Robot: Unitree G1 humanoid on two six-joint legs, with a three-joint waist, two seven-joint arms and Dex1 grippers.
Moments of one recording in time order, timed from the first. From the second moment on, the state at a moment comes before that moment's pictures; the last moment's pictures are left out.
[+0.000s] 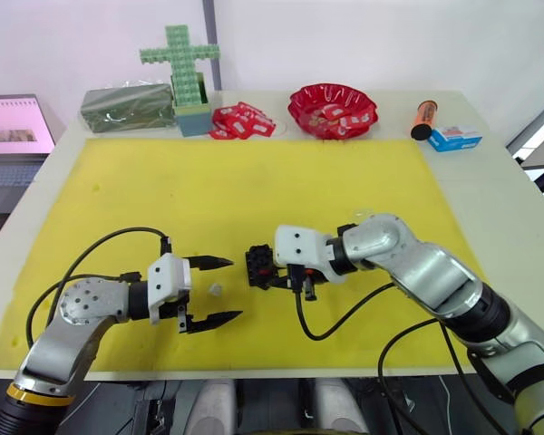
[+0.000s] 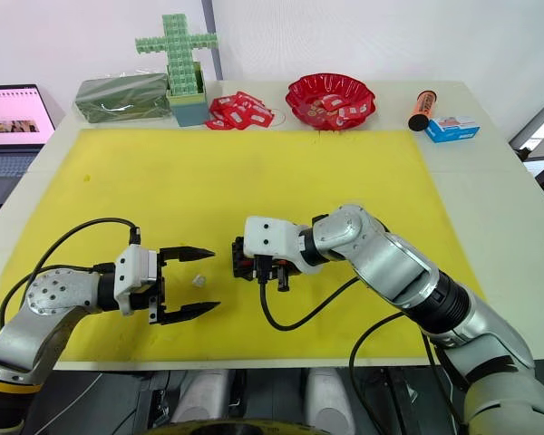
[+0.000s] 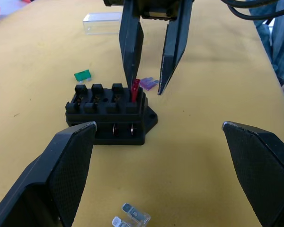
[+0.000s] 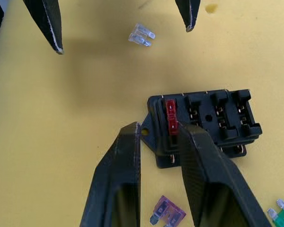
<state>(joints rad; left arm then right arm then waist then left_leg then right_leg) 0.01 0.73 -0.01 -0.37 -0.42 0.12 -1.08 -0.72 -0.67 0.57 -0.45 0.21 0.86 0.99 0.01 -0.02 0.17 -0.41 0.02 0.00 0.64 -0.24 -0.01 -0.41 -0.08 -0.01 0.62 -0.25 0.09</state>
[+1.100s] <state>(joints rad) -0.04 0.72 -0.02 -0.37 -0.41 0.15 -1.06 -0.70 -0.64 0.51 -0.42 0.23 0.82 1.00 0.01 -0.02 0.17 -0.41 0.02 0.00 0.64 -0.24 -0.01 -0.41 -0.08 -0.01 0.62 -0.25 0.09</state>
